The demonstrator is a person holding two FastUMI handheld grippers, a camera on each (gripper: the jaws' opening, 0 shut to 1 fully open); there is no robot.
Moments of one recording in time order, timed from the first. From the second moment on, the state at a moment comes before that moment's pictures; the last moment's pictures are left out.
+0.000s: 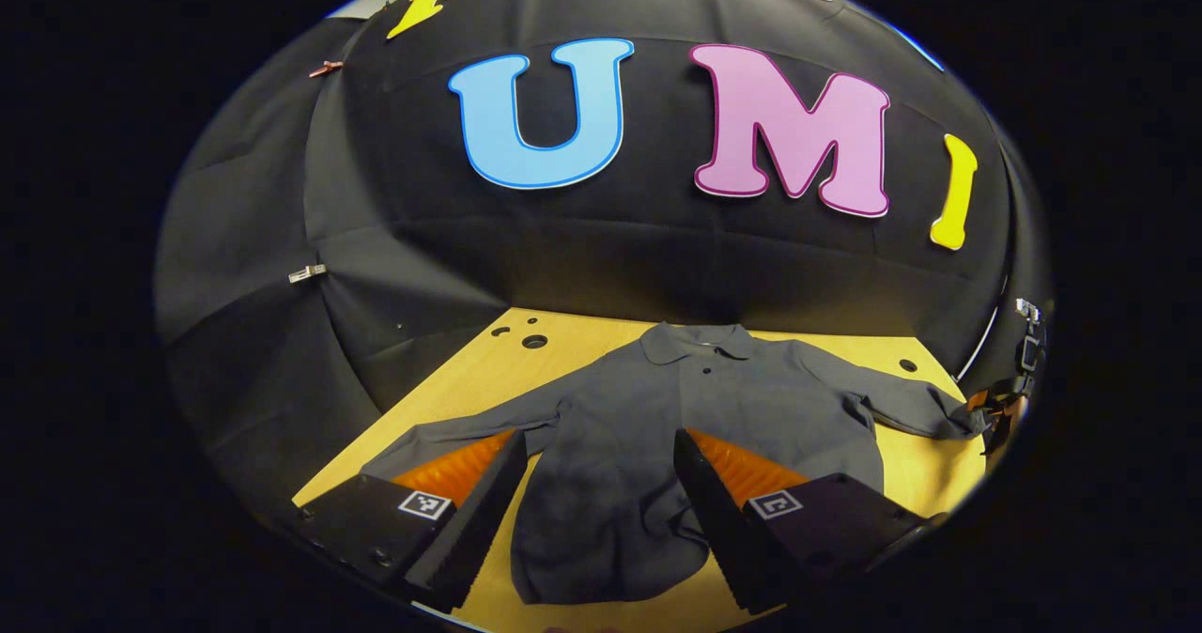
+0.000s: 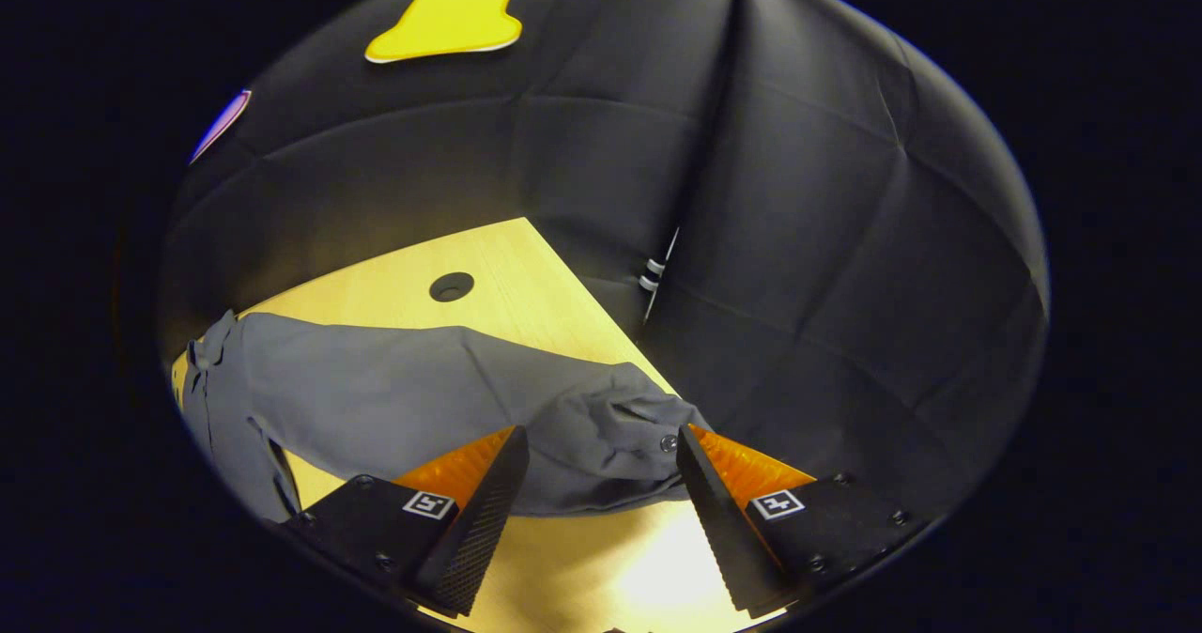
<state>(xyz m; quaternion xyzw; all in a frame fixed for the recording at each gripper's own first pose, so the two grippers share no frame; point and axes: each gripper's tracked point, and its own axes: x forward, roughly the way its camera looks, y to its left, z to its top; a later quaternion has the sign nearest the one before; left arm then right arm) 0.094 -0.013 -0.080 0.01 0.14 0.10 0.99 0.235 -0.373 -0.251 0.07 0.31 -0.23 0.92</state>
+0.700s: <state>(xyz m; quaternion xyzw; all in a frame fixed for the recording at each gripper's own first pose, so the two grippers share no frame) 0.103 -0.025 -0.081 0.02 0.15 0.09 0.98 0.246 -0.391 -0.297 0.12 0.36 -0.23 0.90</state>
